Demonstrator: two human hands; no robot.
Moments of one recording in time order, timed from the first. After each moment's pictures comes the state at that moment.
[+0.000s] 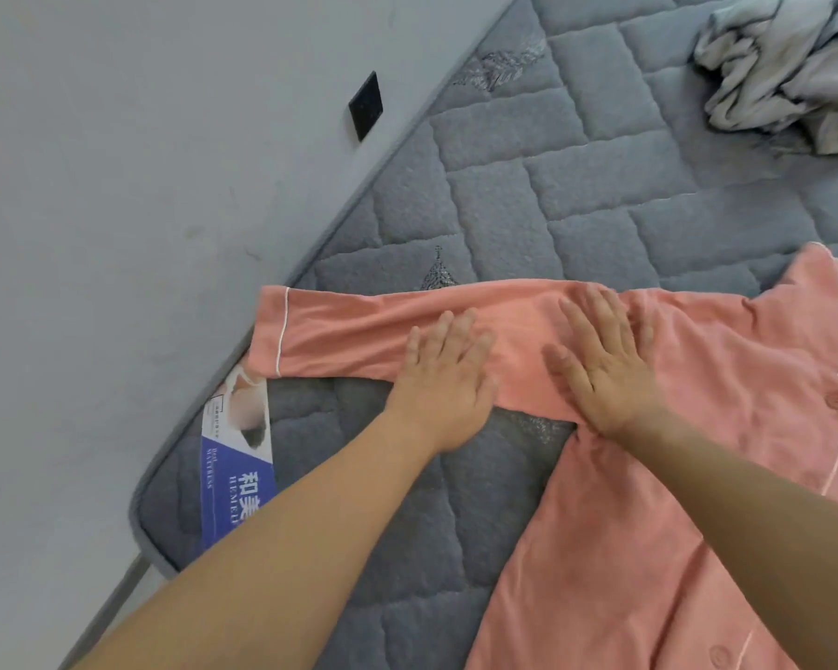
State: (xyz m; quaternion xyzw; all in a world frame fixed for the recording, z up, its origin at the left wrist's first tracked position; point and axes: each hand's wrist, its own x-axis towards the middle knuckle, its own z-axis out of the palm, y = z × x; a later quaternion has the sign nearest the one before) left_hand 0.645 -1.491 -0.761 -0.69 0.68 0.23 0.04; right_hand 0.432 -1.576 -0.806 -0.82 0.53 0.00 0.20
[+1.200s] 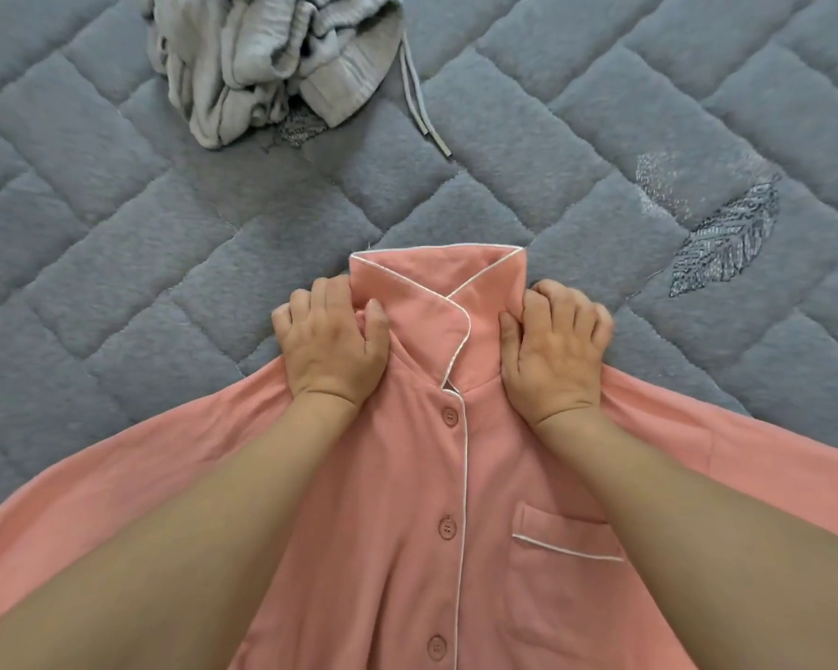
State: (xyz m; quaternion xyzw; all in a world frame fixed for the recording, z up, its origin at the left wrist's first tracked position) left_hand 0.330 -1.717 -0.843 -0.69 0.72 0.07 -0.09; right_hand 0.120 -1.656 -0.860 -0.63 0.75 -0.19 -0.03
